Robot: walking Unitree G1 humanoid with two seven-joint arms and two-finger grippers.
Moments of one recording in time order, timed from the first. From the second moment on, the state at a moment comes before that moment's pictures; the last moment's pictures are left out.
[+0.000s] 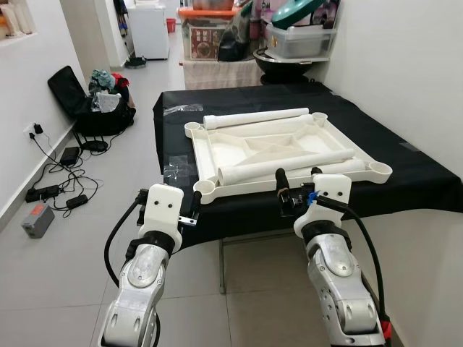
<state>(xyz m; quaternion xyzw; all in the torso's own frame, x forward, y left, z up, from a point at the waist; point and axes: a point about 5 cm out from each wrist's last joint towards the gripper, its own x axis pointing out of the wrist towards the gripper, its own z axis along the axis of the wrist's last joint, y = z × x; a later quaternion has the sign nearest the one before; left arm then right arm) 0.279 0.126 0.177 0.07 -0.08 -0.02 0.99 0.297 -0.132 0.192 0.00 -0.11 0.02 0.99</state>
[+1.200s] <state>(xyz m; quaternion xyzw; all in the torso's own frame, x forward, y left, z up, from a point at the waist) 0.311 0.124 0.216 0.17 -0.07 -0.31 0.93 0.301 -0.154 0.201 0.01 -0.13 -0.05 0.99</state>
